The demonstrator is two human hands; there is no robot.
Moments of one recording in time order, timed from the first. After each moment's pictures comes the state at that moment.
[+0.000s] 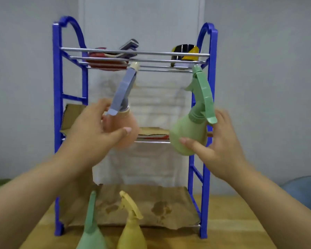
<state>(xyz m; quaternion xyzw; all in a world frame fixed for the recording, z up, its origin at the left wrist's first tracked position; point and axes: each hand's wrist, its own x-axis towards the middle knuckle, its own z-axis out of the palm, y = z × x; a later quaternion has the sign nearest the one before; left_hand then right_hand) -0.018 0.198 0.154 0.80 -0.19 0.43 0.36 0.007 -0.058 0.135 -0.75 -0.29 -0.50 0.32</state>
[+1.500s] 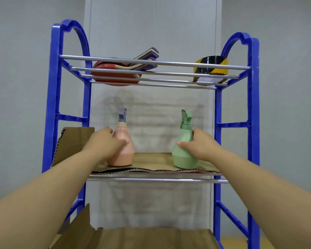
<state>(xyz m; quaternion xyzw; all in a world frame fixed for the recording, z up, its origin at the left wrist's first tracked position) 0.193 0.272 0.194 0.89 0.01 0.31 0.34 0.190 0.013 0.205 -0.92 -0.04 -0.26 0.30</state>
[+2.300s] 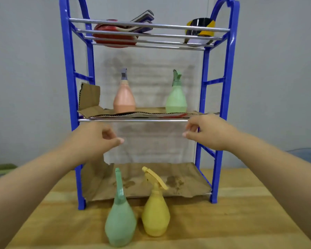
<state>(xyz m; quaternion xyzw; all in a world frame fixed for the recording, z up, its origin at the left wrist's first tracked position) 0.020 0.293 0.110 0.93 -0.11 0.26 0.22 0.023 0.000 0.138 -0.96 -0.13 -0.22 0.07</state>
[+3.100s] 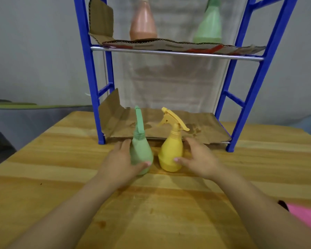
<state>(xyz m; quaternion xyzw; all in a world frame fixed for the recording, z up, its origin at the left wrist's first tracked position) -0.006 0.277 -0.096 0.96 0.00 0.11 0.26 0.029 0.044 -0.083 -0.96 -0.11 -0.03 0.25</state>
